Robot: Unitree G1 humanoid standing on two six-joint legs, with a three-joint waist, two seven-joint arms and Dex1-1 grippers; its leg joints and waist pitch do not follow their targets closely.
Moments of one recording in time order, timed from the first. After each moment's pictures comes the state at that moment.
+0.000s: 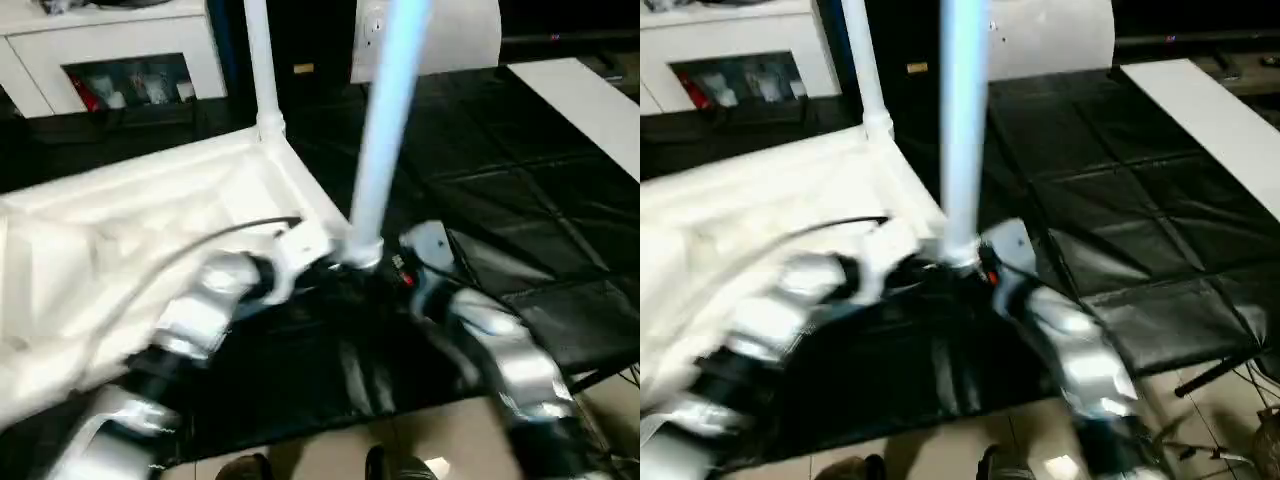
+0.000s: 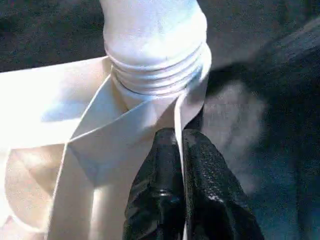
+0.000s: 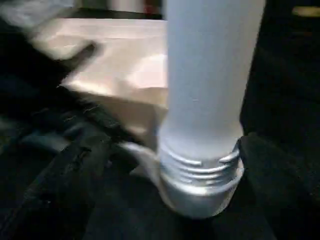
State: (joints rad) left arm -0.52 0.35 -0.30 0.32 0.08 0.22 -0.94; right arm -0.23 -0.24 0.13 0.02 0.18 0.28 0.72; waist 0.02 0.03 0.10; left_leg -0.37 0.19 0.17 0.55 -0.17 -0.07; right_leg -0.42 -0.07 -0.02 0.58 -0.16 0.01
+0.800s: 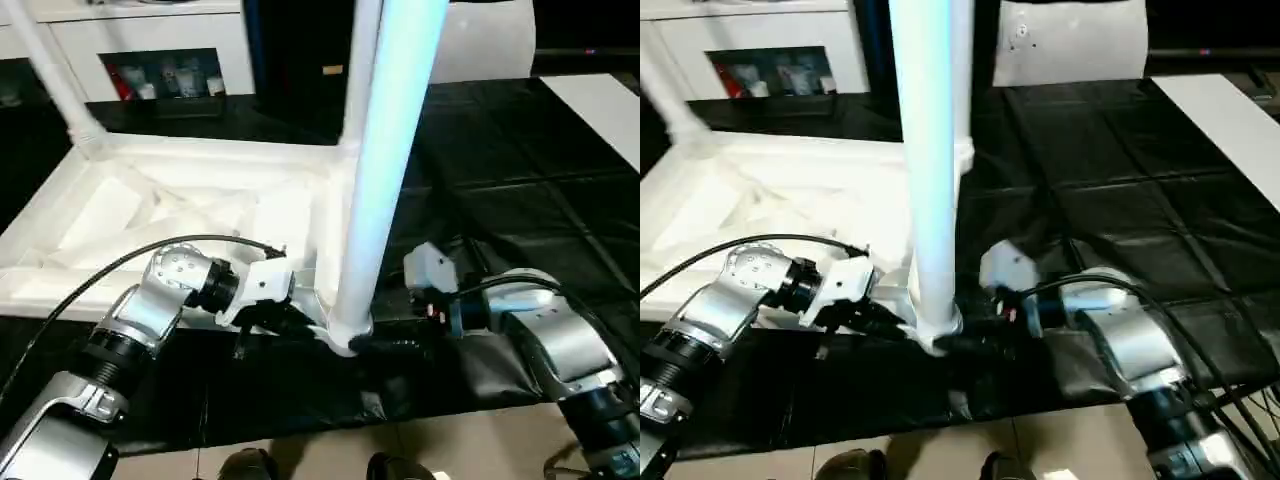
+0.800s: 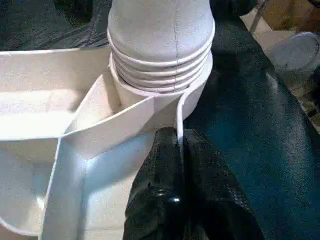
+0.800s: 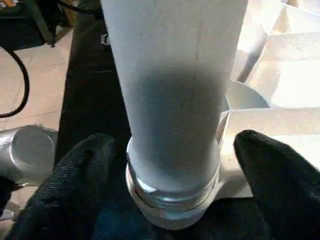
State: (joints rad) left arm -0.56 0.49 -0.37 0.46 -0.04 -0.07 -1.46; right arm -0.39 -0.49 0.29 0.10 0.22 0.23 1.25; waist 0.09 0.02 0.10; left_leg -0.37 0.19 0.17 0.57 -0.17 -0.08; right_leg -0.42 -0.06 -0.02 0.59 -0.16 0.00
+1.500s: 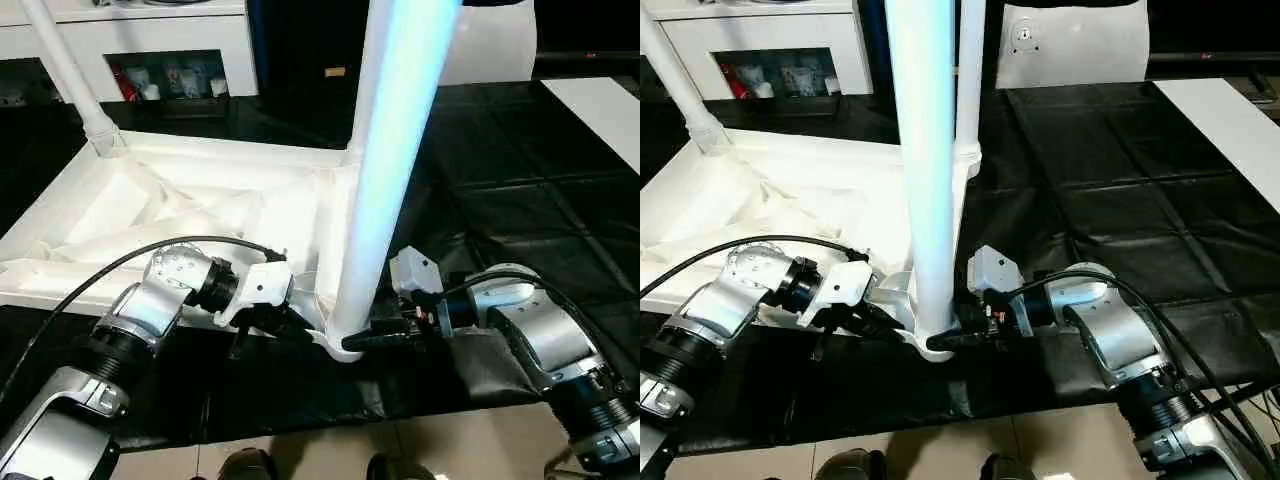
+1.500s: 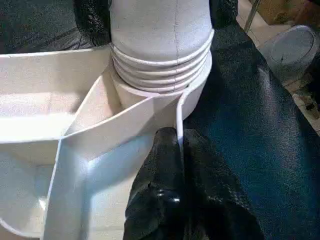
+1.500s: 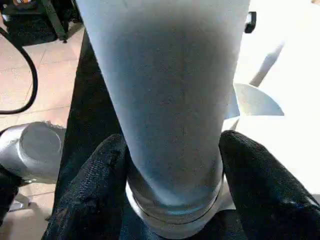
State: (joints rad) left arm -0.58 0.49 -0.38 0.50 -0.04 -0.12 -1.47; right arm -0.42 -0.47 0.32 0.16 0.21 0.21 1.28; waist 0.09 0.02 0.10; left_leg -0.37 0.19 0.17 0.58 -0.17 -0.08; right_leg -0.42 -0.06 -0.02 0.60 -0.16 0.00
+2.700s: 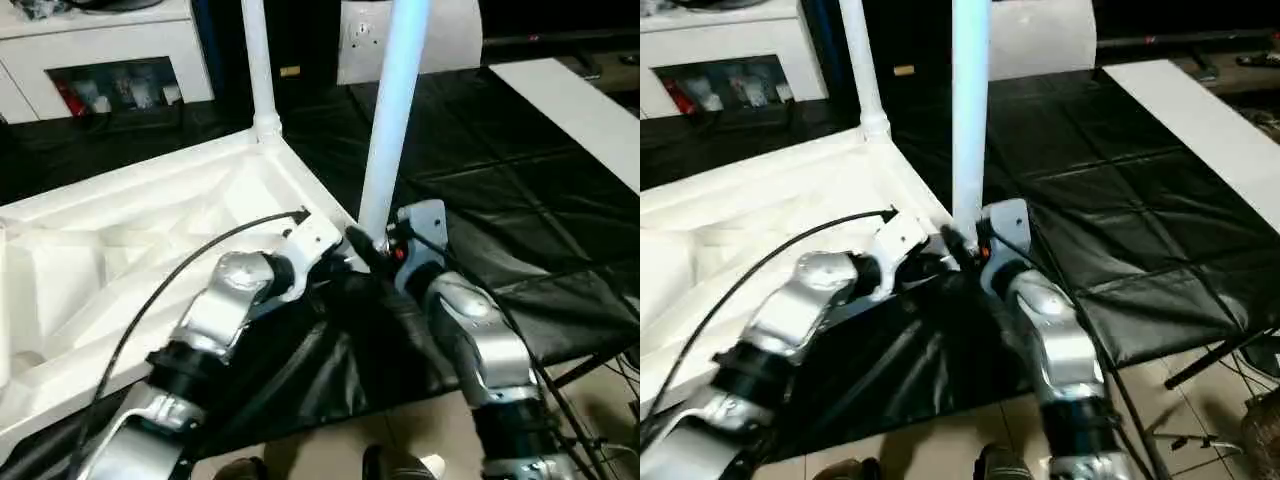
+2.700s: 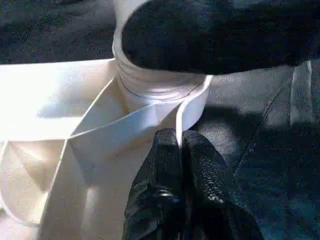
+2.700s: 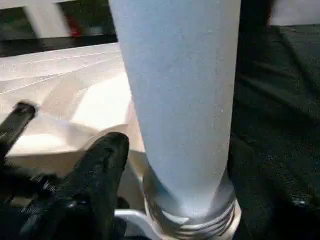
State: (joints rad) left arm -0.54 0.20 -0.27 0.33 0.09 0.34 -0.81; right arm -0.31 -0.05 0.06 0.09 0.11 0.34 0.44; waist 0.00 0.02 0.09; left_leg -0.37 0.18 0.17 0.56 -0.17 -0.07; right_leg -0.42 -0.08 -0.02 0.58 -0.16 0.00
